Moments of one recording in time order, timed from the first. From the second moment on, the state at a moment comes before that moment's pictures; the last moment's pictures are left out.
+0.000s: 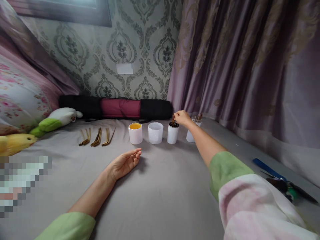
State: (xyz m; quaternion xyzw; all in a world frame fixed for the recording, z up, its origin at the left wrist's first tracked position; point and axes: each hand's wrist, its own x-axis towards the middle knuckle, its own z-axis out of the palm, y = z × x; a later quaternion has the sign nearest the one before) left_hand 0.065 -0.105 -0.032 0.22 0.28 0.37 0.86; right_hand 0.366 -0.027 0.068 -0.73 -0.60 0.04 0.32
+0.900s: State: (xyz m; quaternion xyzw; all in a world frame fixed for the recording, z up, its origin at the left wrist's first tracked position) left_hand 0.063 -0.103 -0.036 0.23 0.27 0.37 0.86; right_hand 0.373 -0.039 0.070 -0.72 -0.55 0.00 0.42
